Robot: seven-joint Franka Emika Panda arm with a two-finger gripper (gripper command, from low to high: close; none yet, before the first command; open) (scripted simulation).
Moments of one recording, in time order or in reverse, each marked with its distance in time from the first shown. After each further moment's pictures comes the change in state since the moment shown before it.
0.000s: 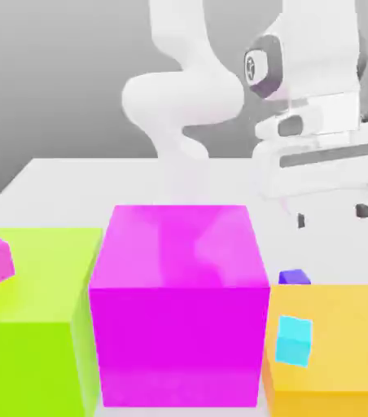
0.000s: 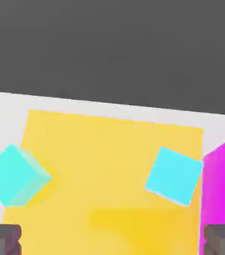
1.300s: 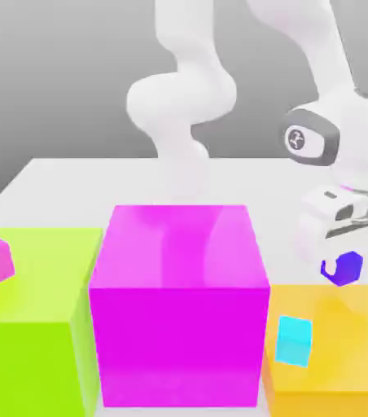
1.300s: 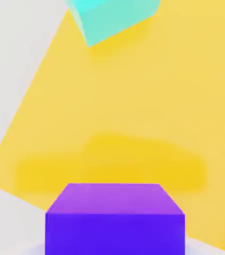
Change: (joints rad) arm 0.344 0.302 -0.265 0.237 -0.230 -0.124 -0.108
